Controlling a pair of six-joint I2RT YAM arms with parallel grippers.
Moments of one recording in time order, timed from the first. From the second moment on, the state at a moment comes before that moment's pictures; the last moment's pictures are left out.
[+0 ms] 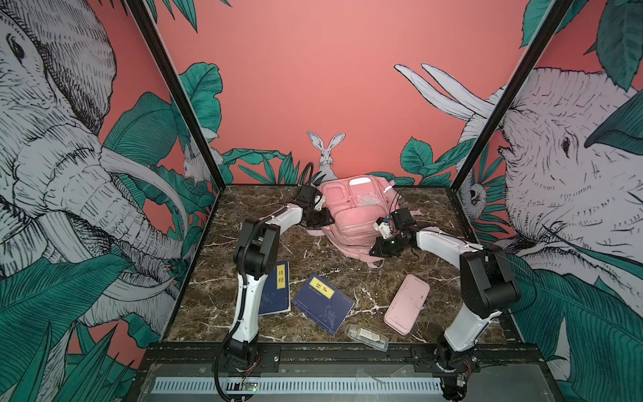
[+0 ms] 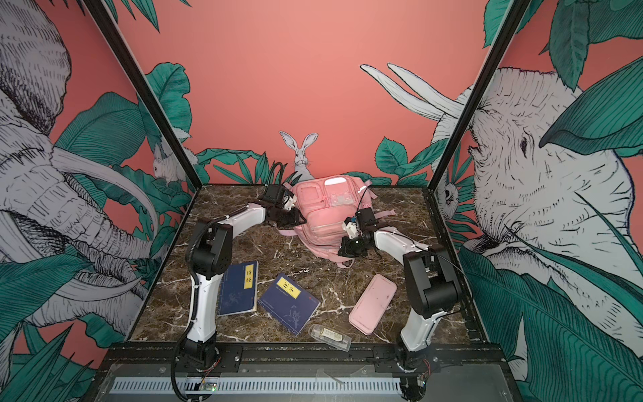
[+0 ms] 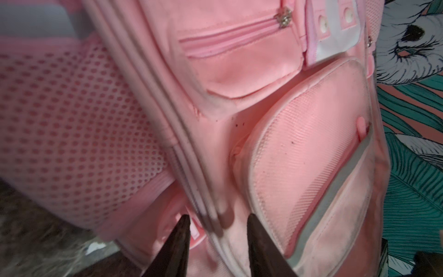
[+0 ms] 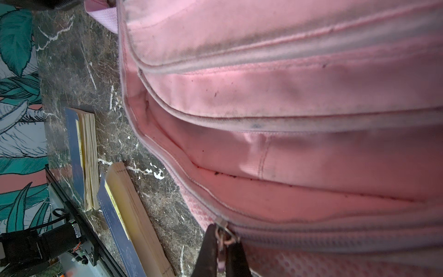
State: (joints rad) left arm -0.38 2.24 1.71 -0.45 0.48 -0.40; right arm 0.33 1.74 1.12 -0.55 -0.53 0.21
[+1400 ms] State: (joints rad) left arm -0.39 2.24 1.54 -0.07 0.53 -0.72; right arm 0.56 1.68 1.04 -0.47 -0.39 0.34
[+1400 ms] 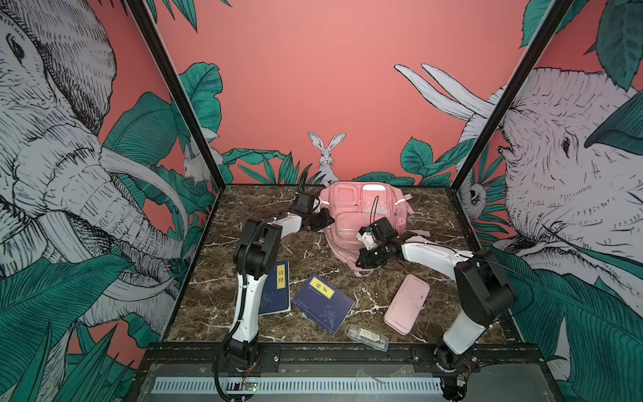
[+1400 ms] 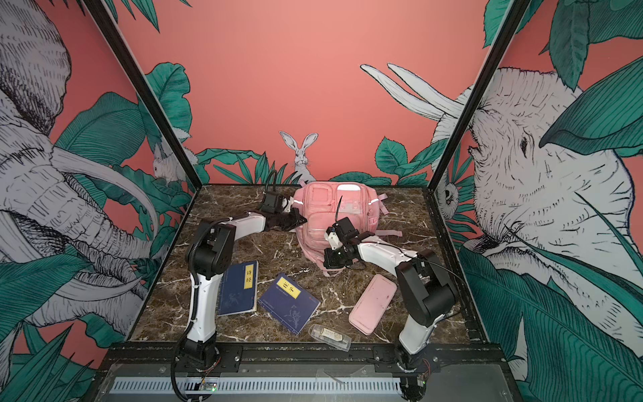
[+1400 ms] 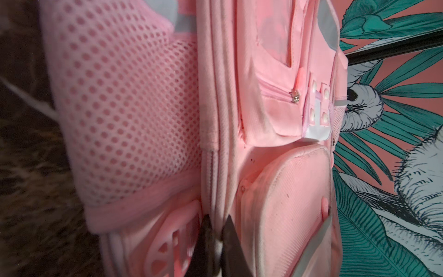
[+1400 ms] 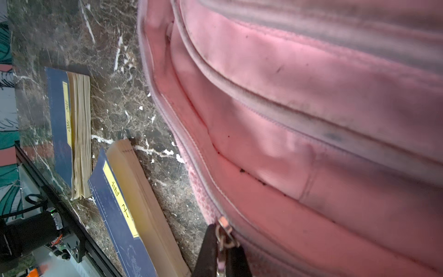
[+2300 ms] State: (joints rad) left arm -0.39 2.23 1.53 -0.05 0.53 -0.72; right arm 0.72 1.62 0.86 -0.13 -0.06 0.55
